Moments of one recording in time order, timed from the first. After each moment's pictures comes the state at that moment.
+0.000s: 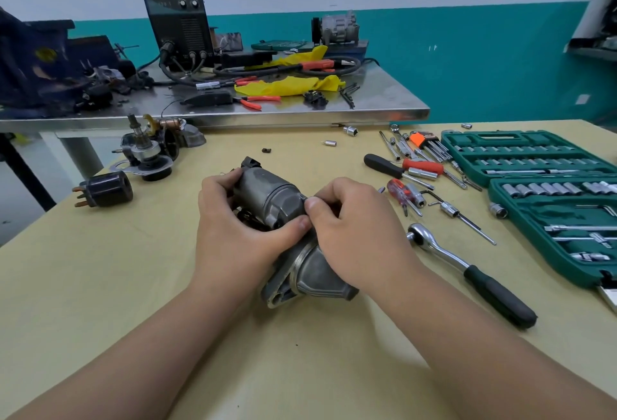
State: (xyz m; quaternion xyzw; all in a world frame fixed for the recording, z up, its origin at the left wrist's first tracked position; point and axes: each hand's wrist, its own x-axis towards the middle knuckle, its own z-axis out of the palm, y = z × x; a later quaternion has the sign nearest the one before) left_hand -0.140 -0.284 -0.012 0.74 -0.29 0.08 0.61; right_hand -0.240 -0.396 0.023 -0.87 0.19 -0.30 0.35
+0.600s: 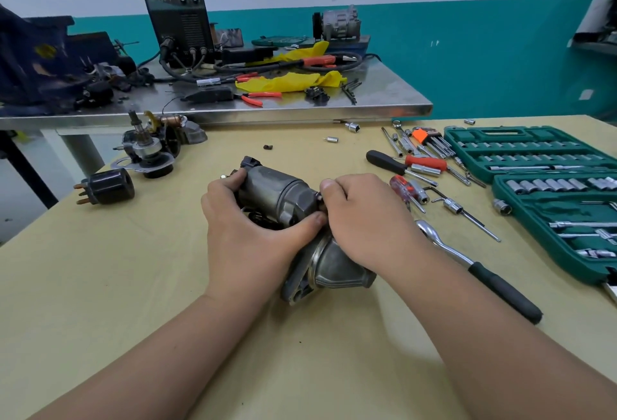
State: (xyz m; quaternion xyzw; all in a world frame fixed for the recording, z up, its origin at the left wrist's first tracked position) left_hand -0.151 -0.293 -0.017 0.74 -0.26 0.11 0.62; right_hand -0.236 -0.406 0.034 -0.89 0.23 -0.25 0.30
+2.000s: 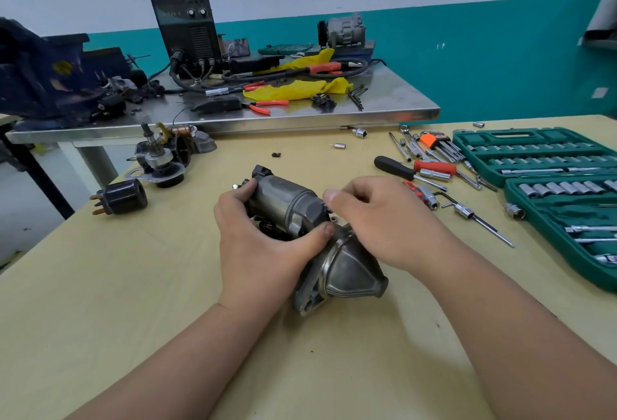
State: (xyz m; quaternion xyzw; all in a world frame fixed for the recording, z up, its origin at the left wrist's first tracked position) left_hand -0.148 -0.293 -0.022 0.73 -0.27 0.10 0.62; right_hand -0.244 -0.418 0.039 -0.86 0.21 -0.20 0.41
